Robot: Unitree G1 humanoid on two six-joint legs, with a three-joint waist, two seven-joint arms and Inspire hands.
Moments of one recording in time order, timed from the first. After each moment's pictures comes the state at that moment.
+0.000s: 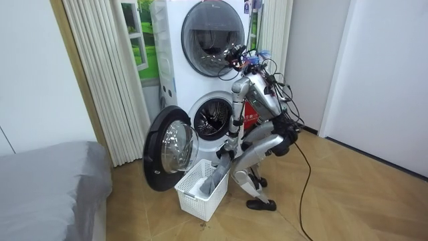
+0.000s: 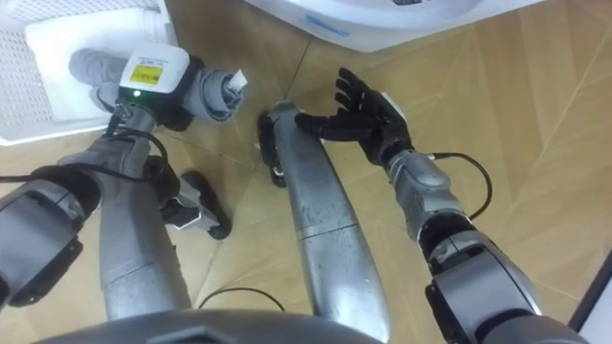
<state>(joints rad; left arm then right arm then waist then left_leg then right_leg) -0.62 0.32 -0.67 1.28 0.82 -0.22 0.65 -0.38 -0.27 0.43 1.09 0.68 -0.30 0.26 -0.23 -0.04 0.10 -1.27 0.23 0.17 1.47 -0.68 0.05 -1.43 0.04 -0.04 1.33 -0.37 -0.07</state>
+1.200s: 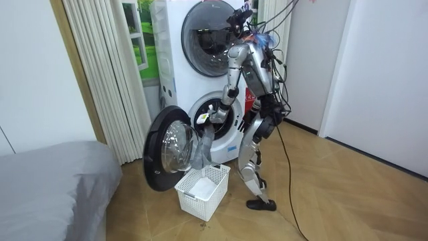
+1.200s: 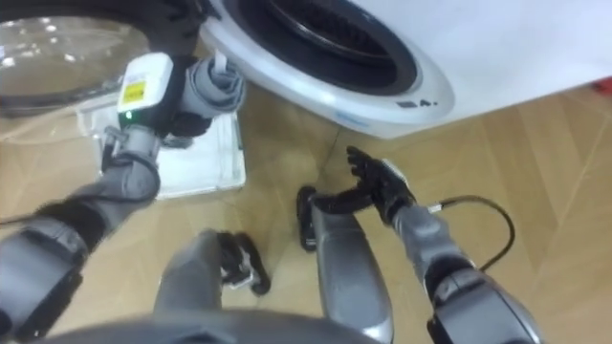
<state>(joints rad) -0.41 0.27 -0.49 1.02 0.45 -0.38 0.65 -0.26 -0.26 0.44 1.18 0.33 -0.27 0.19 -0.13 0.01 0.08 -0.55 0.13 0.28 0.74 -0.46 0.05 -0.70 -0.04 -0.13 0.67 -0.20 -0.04</state>
